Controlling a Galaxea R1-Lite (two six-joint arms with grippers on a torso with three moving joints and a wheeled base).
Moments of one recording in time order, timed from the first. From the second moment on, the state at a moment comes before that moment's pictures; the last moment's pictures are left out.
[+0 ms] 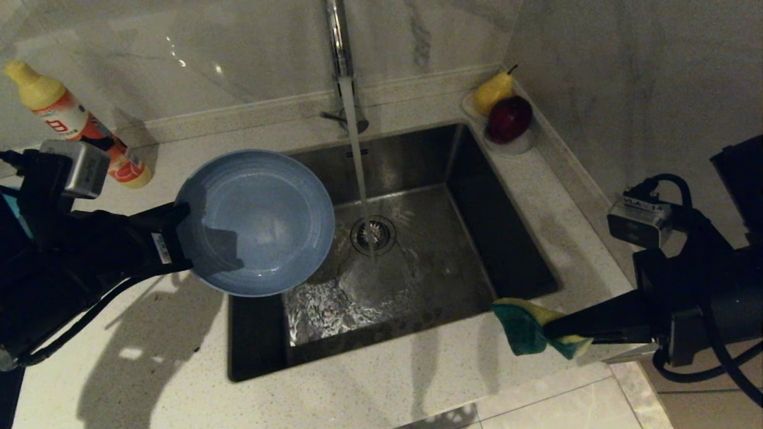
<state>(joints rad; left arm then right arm) -0.15 1.36 -0.57 -0.79 0.08 0.10 0.44 1.39 -1.13 0.45 0.73 0.65</state>
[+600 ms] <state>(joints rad) 0.13 1.38 -0.80 -0.36 0.05 -0.46 0.44 1.35 -1.10 0.46 0.73 0.66</state>
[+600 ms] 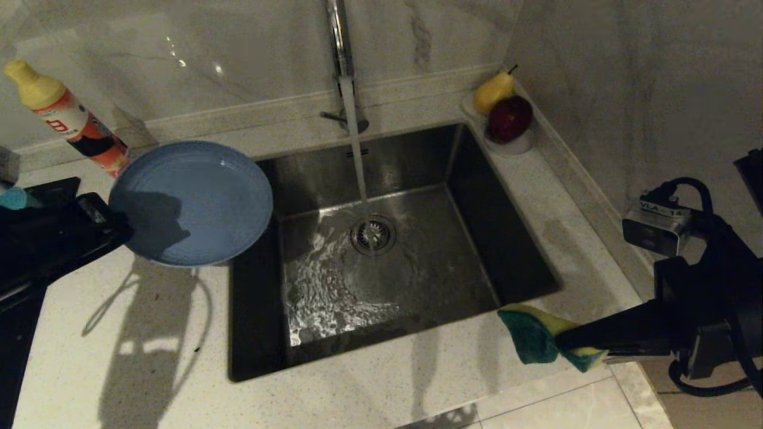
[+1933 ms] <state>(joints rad) 0.56 1.44 -0.76 -0.13 -0.19 -0.60 0.44 1.38 -1.10 0.45 0.73 0.65</state>
